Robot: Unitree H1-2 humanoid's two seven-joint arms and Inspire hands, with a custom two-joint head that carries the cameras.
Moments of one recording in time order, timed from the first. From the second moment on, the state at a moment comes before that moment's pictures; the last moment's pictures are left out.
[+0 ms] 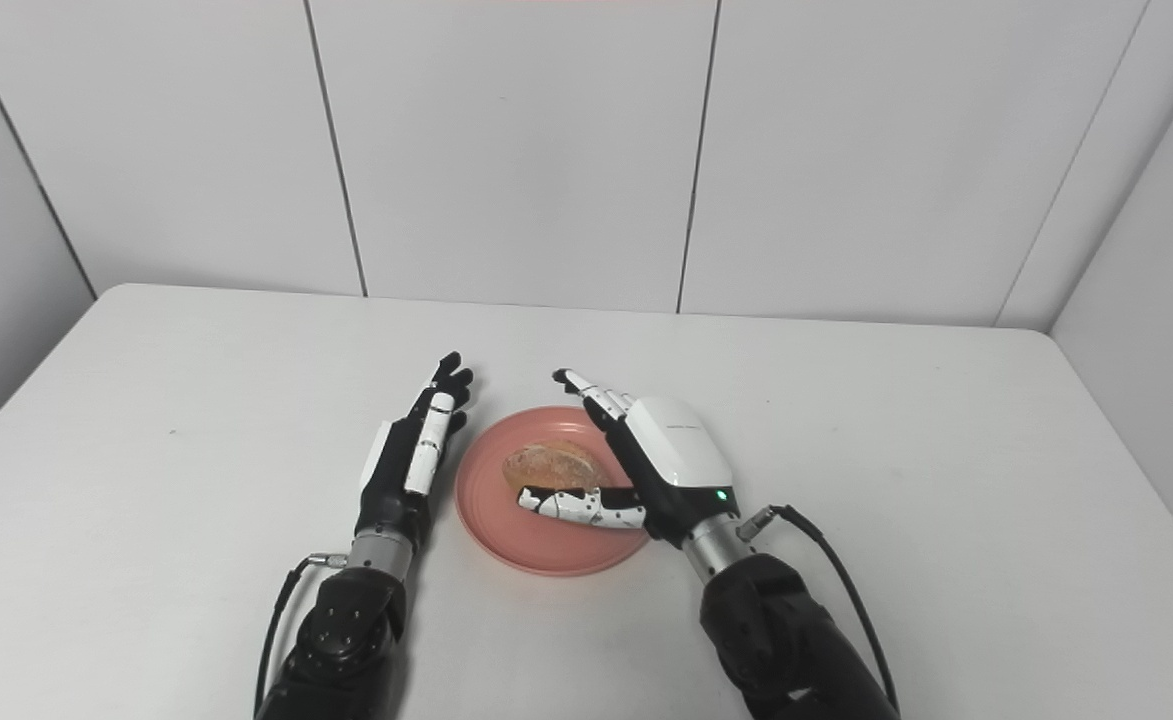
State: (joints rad) left arm -0.35 -0.07 -0.01 0.36 0.06 -0.09 0.08; right arm -0.42 -0.19 0.37 0.18 -0.68 -0.10 -0.03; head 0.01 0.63
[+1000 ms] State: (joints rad) left arm -0.33 -0.04 0.00 0.33 0.02 -0.09 0.04; right arm -0.34 -0.03 0.07 0.27 -0.10 -0.13 0.00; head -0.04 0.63
